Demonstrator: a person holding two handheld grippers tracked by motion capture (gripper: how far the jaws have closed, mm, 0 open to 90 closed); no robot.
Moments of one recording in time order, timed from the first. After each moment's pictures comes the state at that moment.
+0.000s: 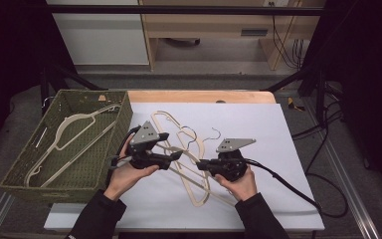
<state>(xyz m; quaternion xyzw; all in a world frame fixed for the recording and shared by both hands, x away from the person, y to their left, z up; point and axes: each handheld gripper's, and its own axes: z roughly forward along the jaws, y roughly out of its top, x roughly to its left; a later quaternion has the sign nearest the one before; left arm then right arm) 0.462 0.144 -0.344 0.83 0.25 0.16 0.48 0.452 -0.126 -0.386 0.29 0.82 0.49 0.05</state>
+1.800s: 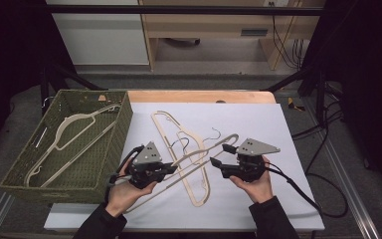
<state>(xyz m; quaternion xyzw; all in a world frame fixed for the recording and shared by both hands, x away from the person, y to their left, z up) 0.428 0.144 -0.356 0.85 0.25 0.12 0.44 0.440 -0.167 -0.380 0.32 0.77 0.51 0.19</state>
